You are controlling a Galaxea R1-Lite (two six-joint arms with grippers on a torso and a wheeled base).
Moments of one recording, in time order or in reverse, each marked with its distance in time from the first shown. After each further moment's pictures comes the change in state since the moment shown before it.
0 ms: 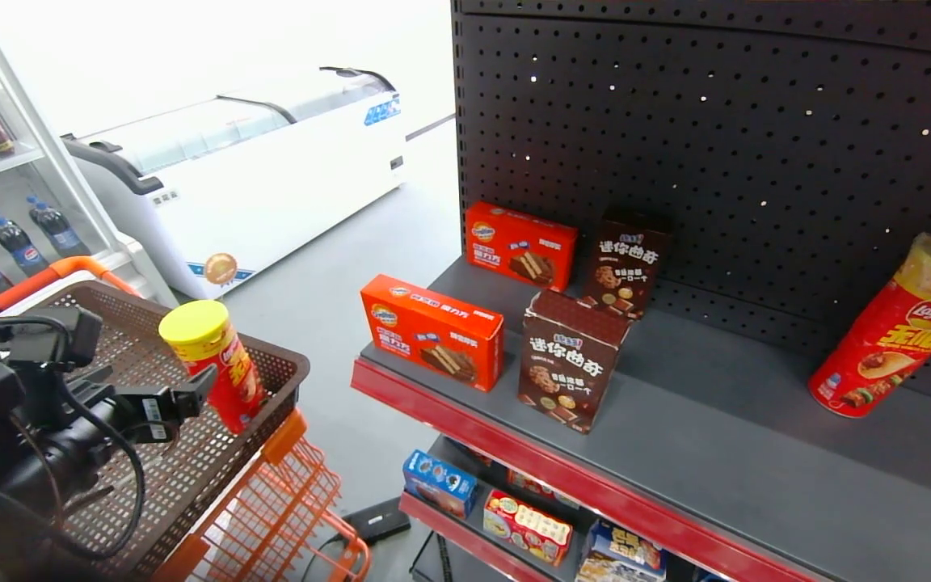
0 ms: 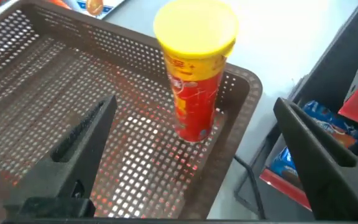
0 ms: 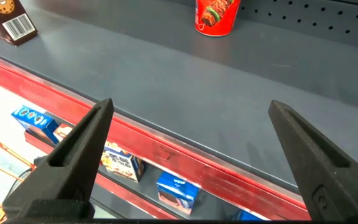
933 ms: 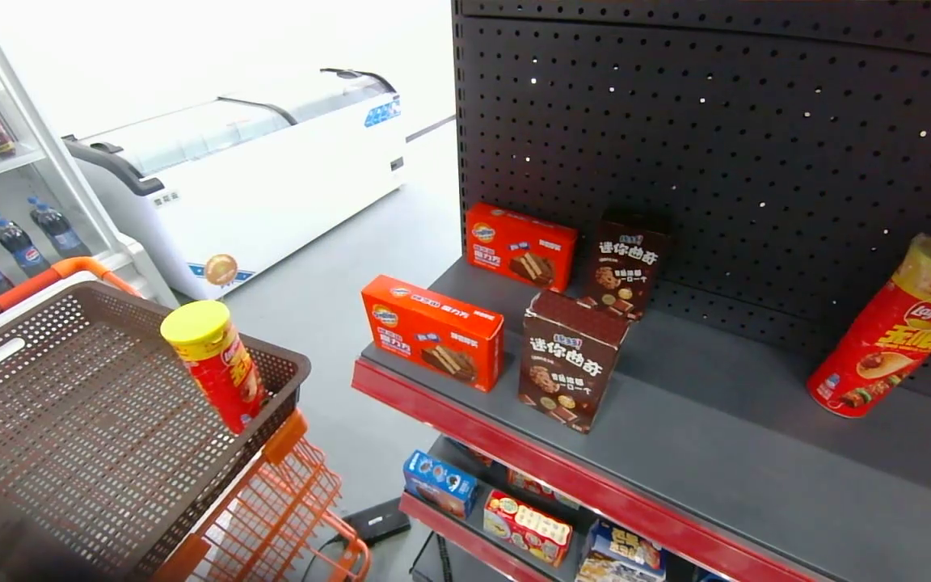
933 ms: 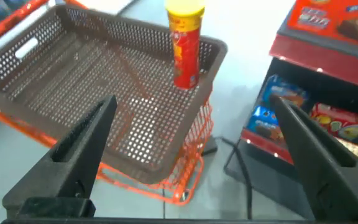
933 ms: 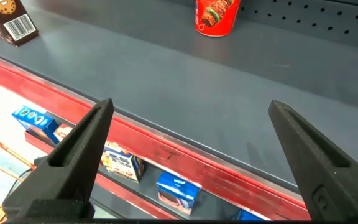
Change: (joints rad) left arm -0.048 -1.019 -0.105 1.151 0.009 0.002; right arm 0.001 0.000 0.000 0.000 0.000 0.000
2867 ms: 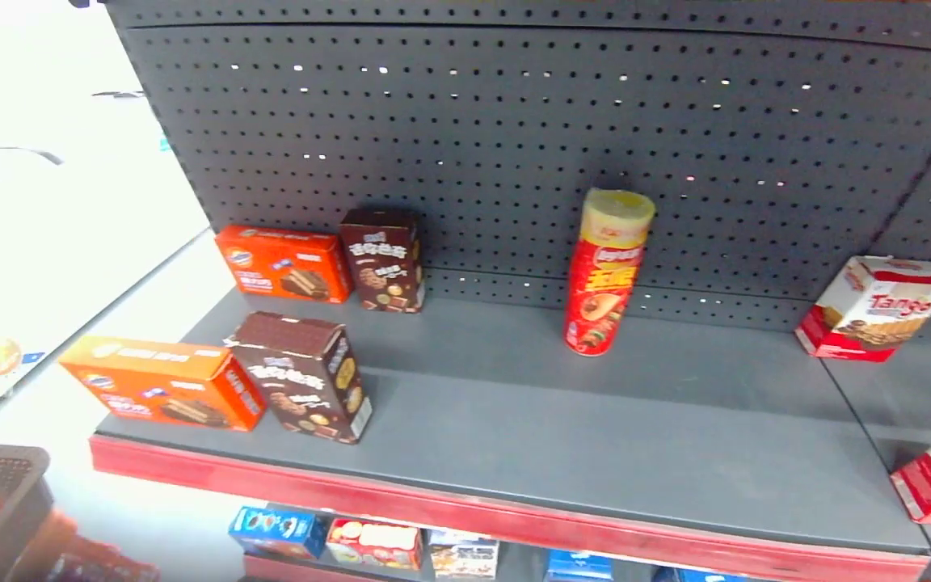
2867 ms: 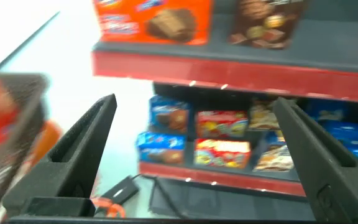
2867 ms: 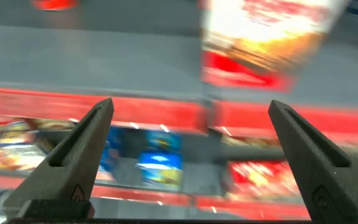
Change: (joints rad) left arm -0.014 -0.596 0.386 0.005 -0.078 -0.049; right arm -0.001 0.000 0.000 0.000 0.000 0.001
